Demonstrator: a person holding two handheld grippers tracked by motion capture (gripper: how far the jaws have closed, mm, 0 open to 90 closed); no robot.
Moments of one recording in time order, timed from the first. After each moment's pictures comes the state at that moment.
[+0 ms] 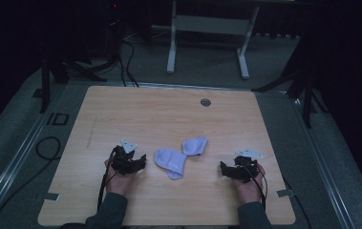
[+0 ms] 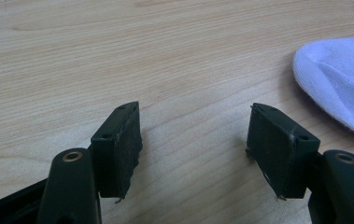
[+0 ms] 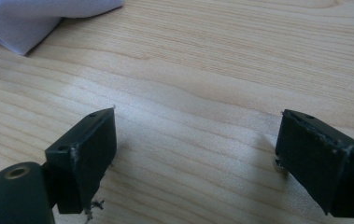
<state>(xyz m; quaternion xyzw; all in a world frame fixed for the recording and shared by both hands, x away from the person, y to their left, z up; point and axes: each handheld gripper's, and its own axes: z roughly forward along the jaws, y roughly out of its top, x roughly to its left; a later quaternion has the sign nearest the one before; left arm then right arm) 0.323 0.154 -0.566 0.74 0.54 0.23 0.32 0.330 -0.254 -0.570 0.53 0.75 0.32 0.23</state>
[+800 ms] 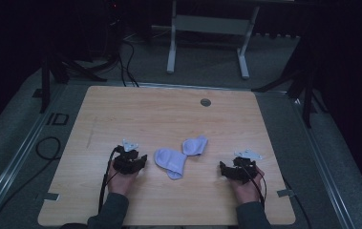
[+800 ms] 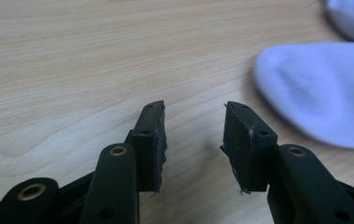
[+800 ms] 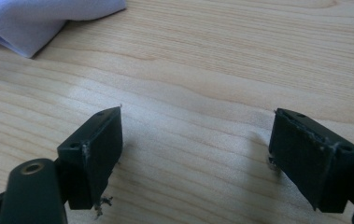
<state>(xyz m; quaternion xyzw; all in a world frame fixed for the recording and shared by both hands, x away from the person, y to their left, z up) 0.317 0.146 -0.553 0.74 0.54 0.19 0.35 0.325 -0.249 -0.569 0.54 0.74 0.32 0.23</state>
